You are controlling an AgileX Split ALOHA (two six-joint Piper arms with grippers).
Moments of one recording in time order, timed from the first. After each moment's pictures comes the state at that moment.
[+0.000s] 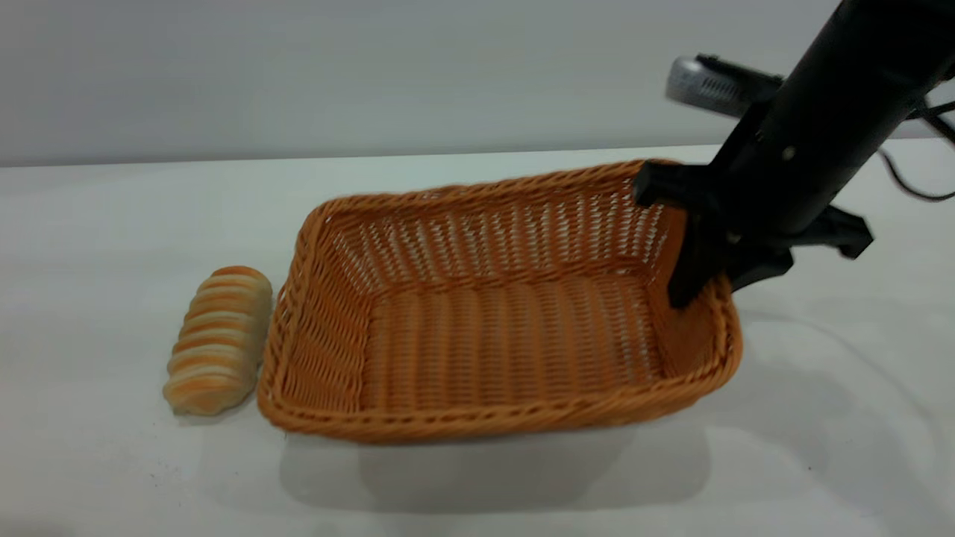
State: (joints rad) left arm -0.10 0.88 -0.60 -0.16 0.64 0.07; right arm 0.32 2.00 -1.09 0.55 0.46 -0.08
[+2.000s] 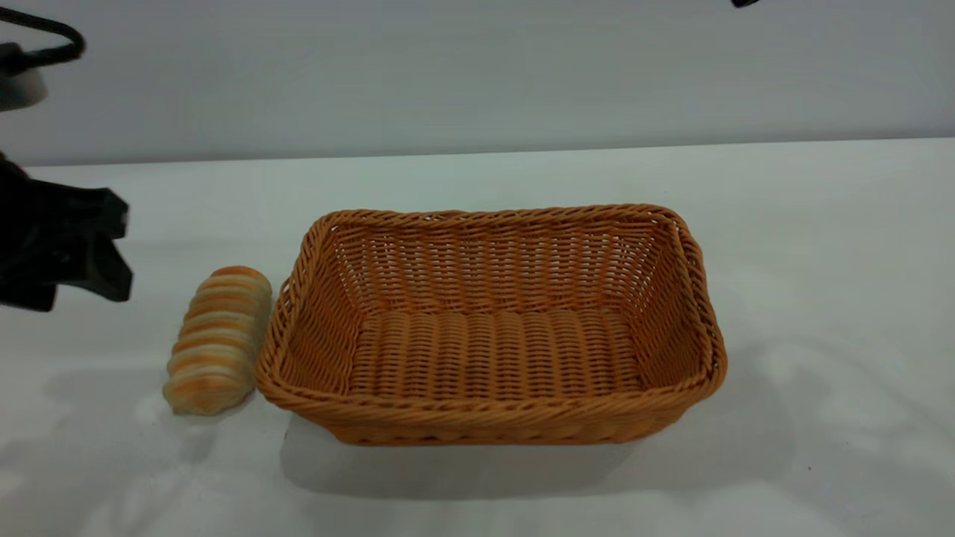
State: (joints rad) left arm -0.10 1.67 -0.66 -0.21 0.03 0.01; right arm 0.34 1.40 -1.09 0.40 0.67 -0.45
